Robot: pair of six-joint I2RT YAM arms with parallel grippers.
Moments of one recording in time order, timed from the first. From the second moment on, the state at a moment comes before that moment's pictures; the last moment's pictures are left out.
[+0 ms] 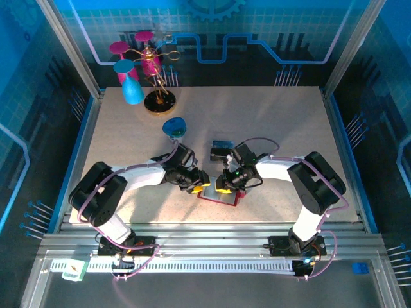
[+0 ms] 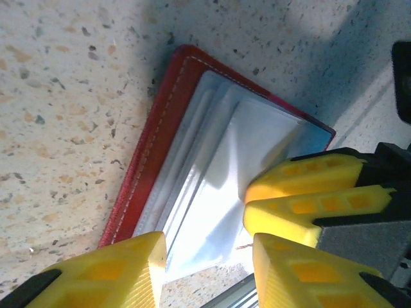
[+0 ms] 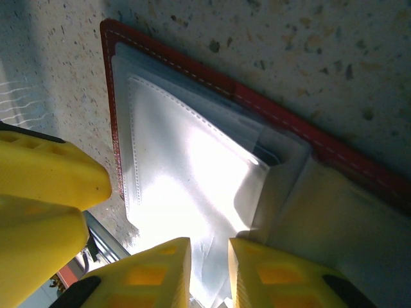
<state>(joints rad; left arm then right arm) -0.58 1.61 0.78 -0.23 0.53 -1.03 0.58 1.74 0.83 -0.29 -0.66 0.69</state>
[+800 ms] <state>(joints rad) -0.60 1.67 0.80 -0.23 0.57 -1.03 0.57 1.74 0.82 -0.27 -0.67 0.69</state>
